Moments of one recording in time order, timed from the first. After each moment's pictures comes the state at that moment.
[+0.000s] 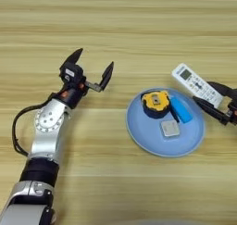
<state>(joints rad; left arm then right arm) -0.31 0.16 0.05 0.52 -0.18 -0.48 -0.46 -0.08 -0.51 -0.08 0.16 0.30 -0.12 0.86</state>
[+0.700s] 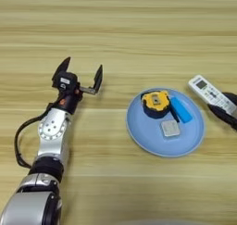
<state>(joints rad) -0.40 0.14 0.12 0.84 -0.13 -0.74 -0.35 -0.12 -0.55 -0.10 0.35 0.26 -0.07 0.84</state>
